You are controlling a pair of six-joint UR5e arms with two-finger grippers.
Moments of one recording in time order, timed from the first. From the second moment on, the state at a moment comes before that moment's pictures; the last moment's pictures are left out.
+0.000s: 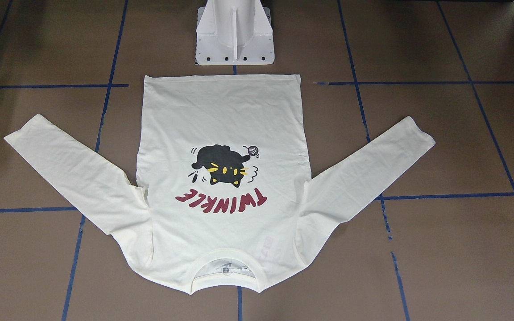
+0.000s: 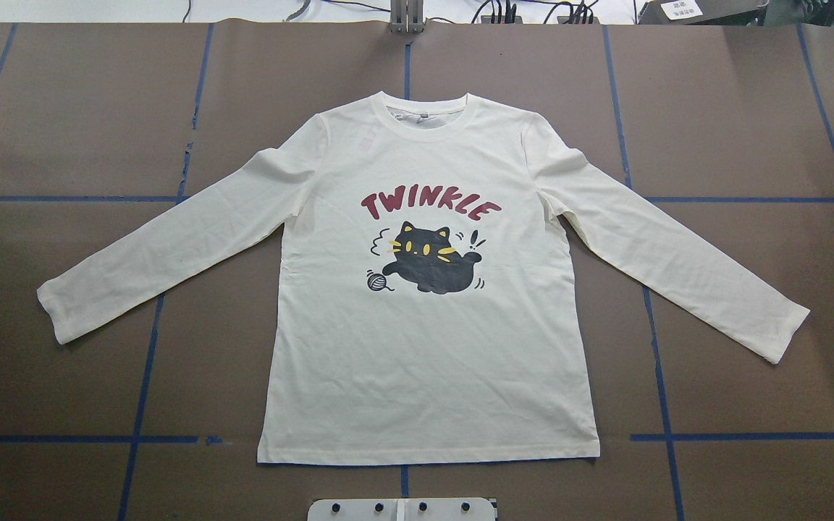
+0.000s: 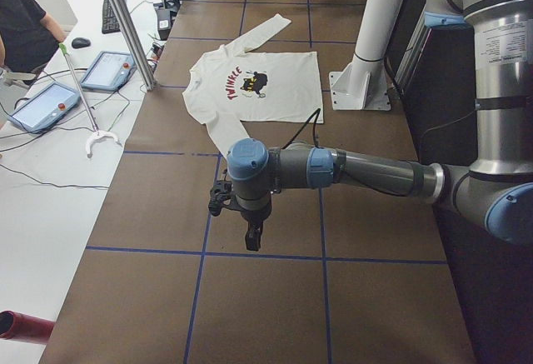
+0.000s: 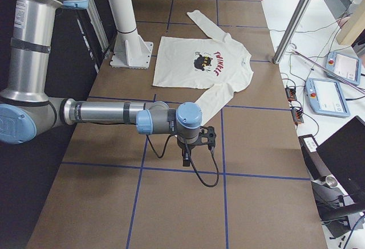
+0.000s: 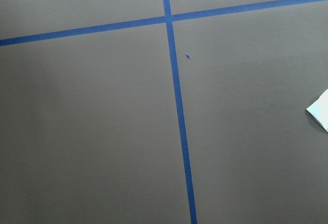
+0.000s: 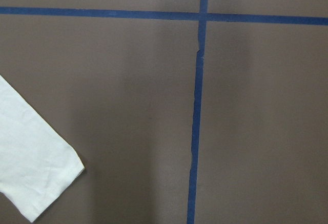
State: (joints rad) left arm -1.58 -1.42 -1.87 -1.37 -2.33 0.17; right arm 1.50 -1.78 1.80 -1.52 2.38 0.06
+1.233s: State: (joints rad) left arm -1.57 -1.43 -1.87 -1.43 -2.34 0.17; right arm 1.45 -1.78 1.81 -1.39 2.39 0.08
